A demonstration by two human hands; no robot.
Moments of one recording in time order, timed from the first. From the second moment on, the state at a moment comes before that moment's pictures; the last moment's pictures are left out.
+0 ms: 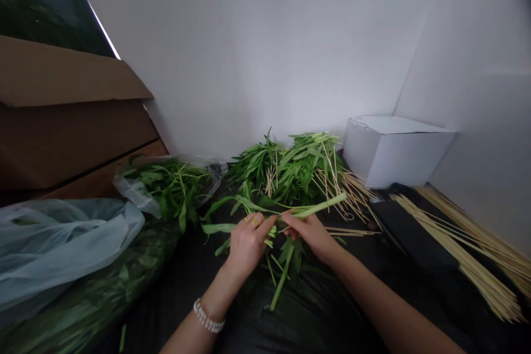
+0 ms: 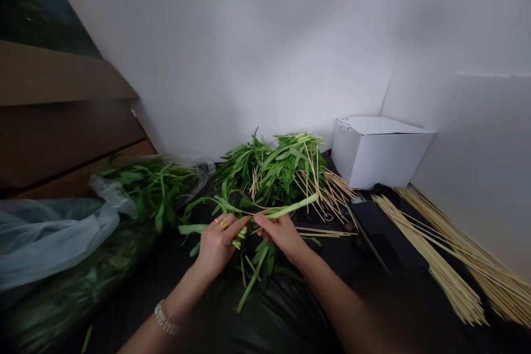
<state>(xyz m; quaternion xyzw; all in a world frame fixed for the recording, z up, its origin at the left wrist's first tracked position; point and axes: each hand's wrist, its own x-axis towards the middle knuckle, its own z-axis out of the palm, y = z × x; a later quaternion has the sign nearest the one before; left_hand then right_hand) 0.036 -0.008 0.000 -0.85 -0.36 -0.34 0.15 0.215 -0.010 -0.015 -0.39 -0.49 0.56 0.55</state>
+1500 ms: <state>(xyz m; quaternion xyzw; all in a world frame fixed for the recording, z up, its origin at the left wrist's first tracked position) -0.033 0.039 0.010 -0.57 -0.56 -0.59 -0.14 0.229 -0.007 -0.007 -0.32 -0.46 0.56 0.61</state>
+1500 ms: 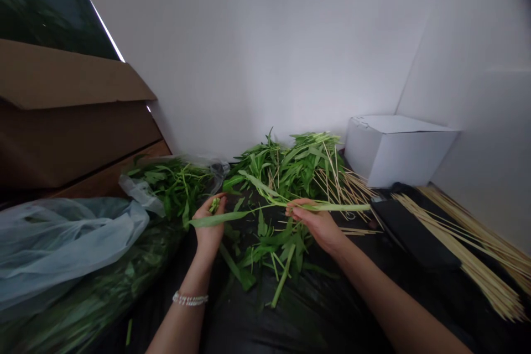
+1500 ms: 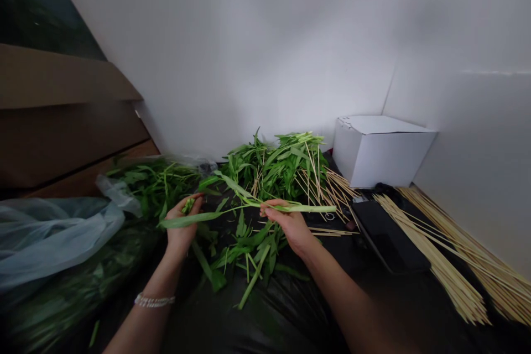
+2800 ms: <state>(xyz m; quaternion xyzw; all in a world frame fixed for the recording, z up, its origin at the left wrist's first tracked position) -0.023 0.026 0.018 -0.77 -0.53 -0.34 -0.07 0.218 -0.018 -0.011 -0.35 -0.73 0.19 0.55</state>
